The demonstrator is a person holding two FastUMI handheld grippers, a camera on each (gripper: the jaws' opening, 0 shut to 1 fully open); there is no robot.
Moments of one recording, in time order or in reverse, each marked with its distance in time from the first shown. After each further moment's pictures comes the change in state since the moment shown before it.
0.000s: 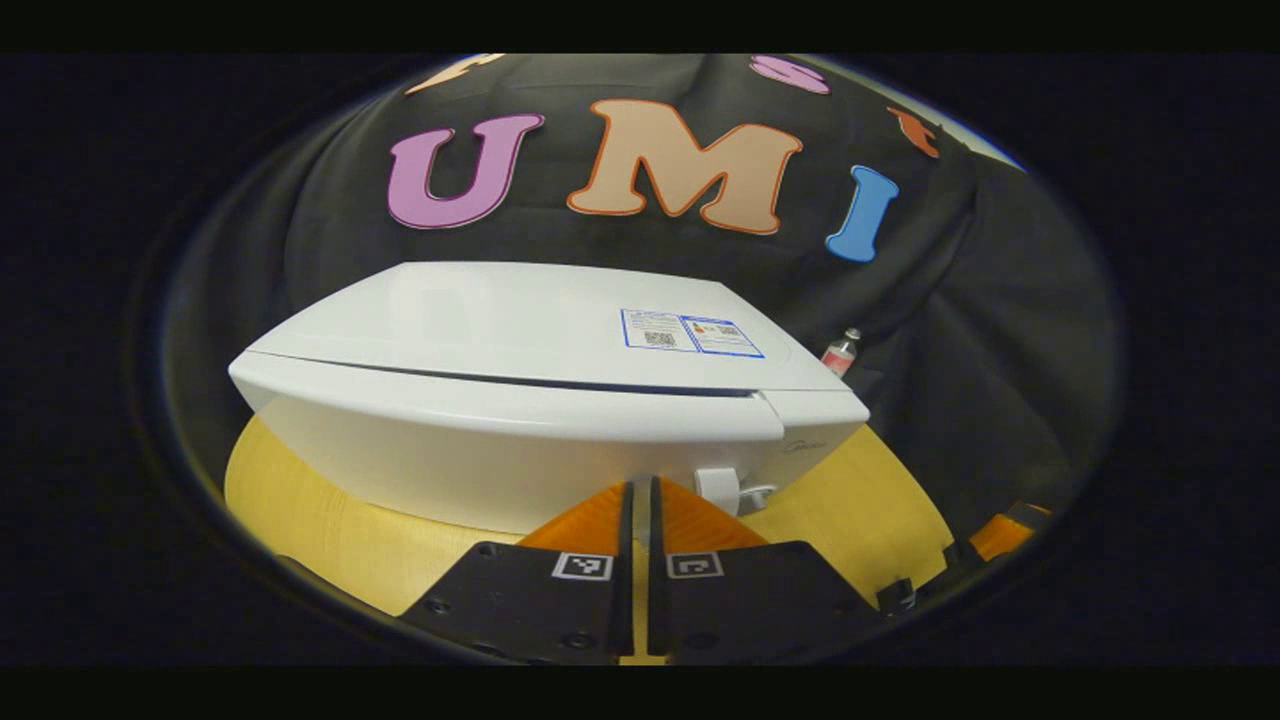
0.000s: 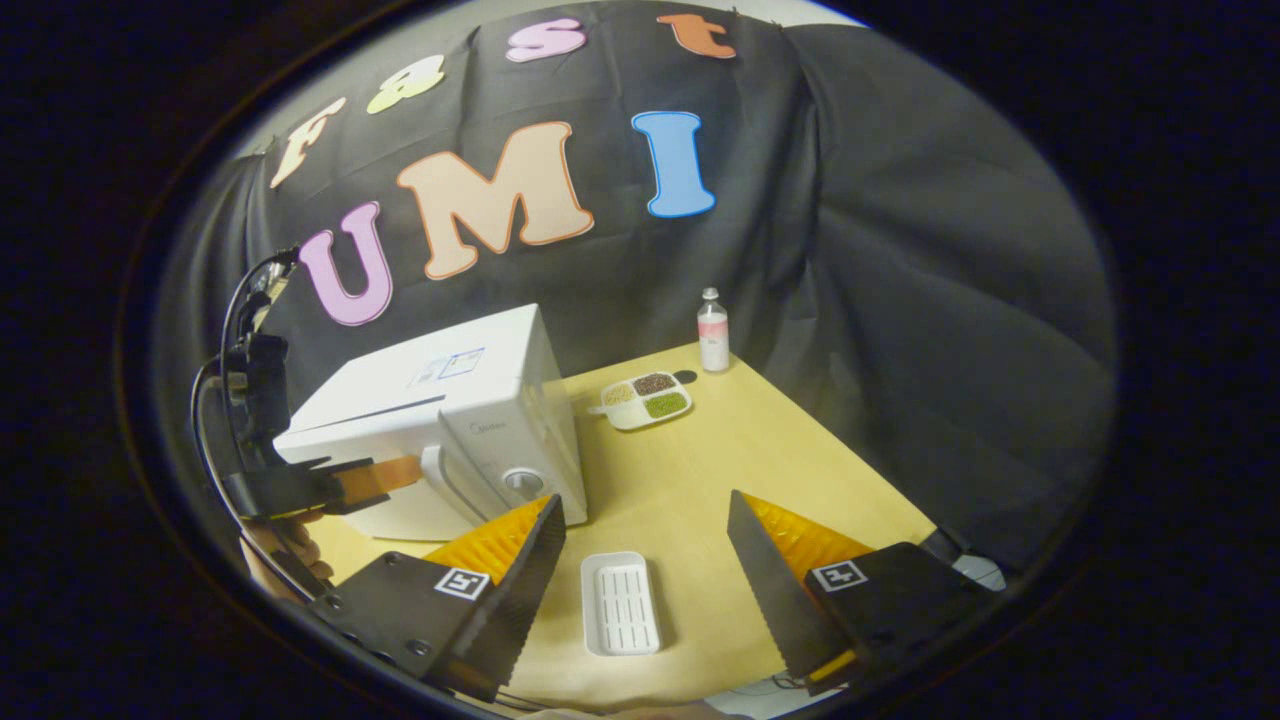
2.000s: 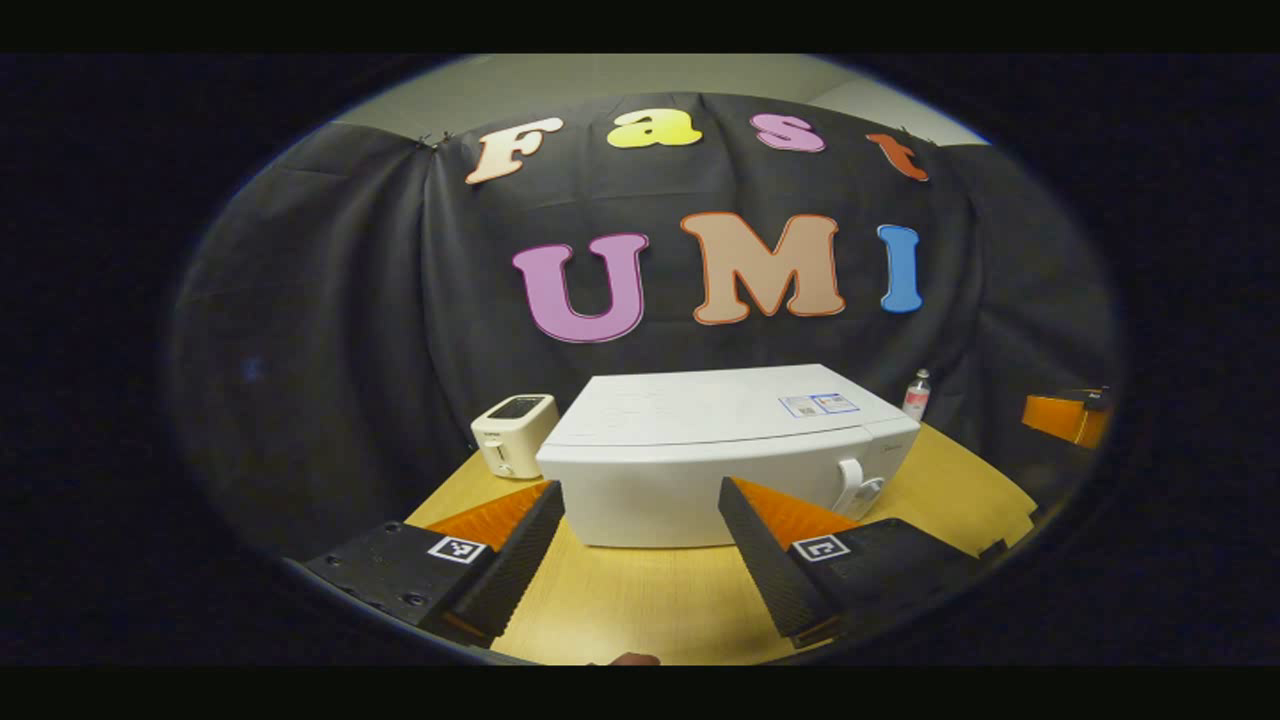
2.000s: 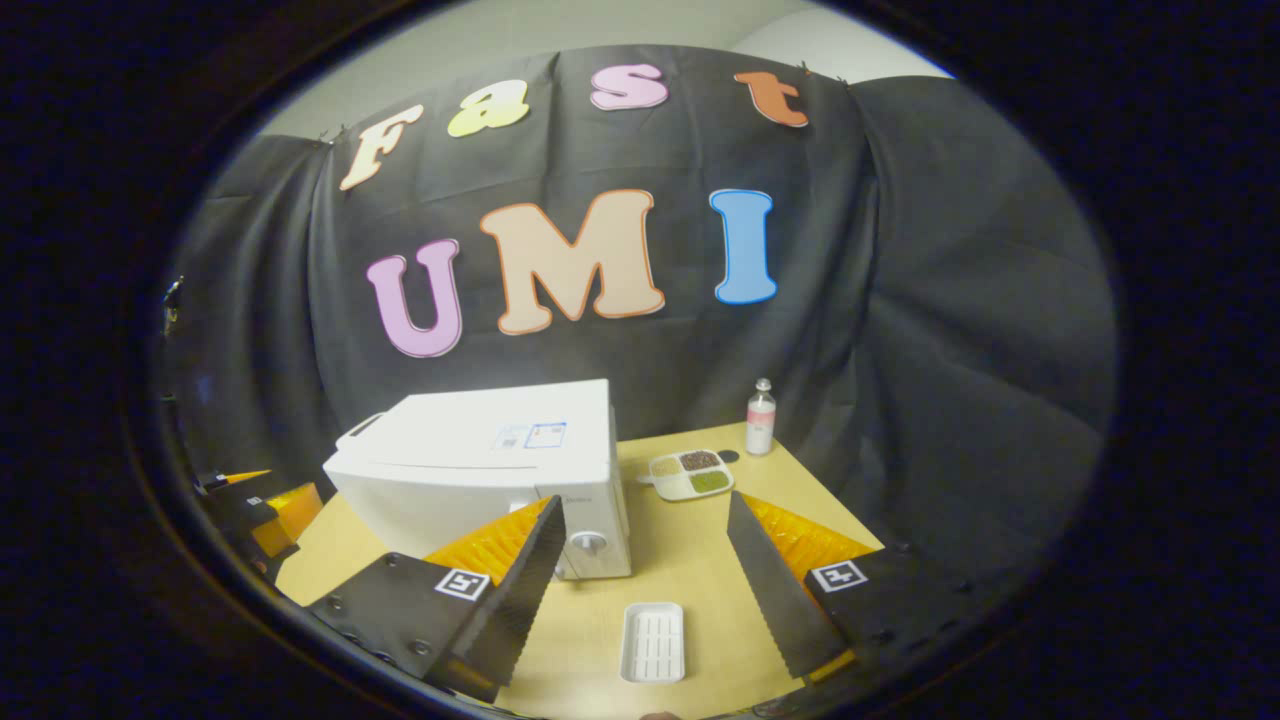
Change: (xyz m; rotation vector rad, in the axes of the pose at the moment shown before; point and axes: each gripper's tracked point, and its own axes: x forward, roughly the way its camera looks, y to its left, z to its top) left arm -0.188 0.122 0.065 0.202 -0.335 0.296; right arm -0.053 0.072 0.081 -0.117 -0.218 0.128
